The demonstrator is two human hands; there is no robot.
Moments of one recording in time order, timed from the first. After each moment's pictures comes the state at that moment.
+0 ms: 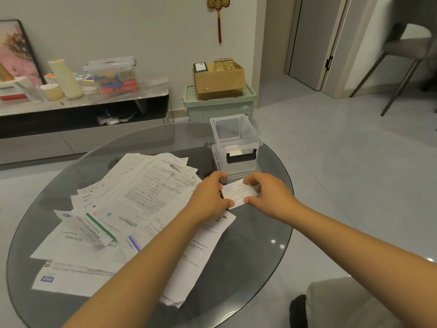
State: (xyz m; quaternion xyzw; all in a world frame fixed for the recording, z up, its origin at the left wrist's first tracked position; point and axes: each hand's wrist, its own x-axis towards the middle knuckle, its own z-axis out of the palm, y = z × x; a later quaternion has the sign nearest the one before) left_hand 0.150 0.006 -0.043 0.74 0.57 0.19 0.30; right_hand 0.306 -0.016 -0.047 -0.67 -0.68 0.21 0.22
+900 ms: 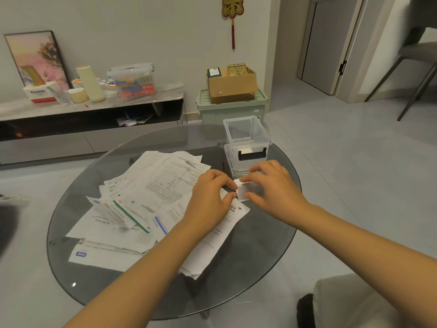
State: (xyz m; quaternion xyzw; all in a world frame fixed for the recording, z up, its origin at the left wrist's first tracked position) left_hand 0.125 -0.034 -0.039 0.78 0.52 0.32 0.16; right_hand 0.294 -0.044 -0.029 -0.57 -0.79 0.01 0.22
